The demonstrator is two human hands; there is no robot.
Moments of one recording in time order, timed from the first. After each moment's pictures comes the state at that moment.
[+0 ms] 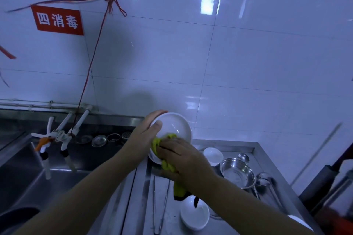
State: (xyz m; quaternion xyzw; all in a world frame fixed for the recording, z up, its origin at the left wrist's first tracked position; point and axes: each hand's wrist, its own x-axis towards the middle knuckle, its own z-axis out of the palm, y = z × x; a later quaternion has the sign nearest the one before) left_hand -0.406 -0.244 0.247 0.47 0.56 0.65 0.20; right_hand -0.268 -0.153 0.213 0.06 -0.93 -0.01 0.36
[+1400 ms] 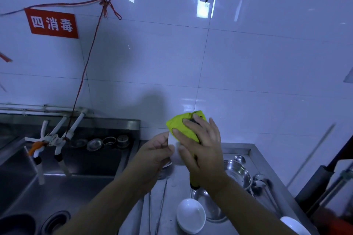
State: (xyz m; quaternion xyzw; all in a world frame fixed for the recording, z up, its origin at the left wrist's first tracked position) left_hand -0.353 -0.244 0.237 0.36 0.43 0.72 0.42; right_hand -0.248 -0.133 0.233 -0.06 -0.85 0.04 0.53
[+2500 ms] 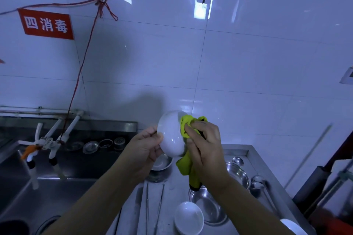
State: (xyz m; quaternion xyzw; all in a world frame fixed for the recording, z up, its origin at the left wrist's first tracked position) left_hand -0.379 -0.225 0.247 0.29 0.40 0.77 0.41; right_hand -0.246 -0.123 0.235 -0.11 -0.84 0.10 0.53
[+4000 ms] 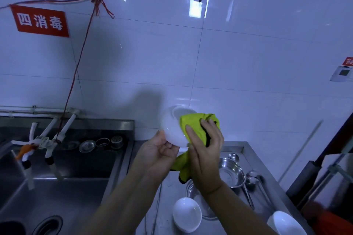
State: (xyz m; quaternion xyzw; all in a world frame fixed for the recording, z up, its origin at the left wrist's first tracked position) left_hand -0.340 -0.219 0.264 0.02 0.18 0.83 0.53; right_hand -0.249 -0.138 0.214 -0.16 -0.79 0.08 0.59
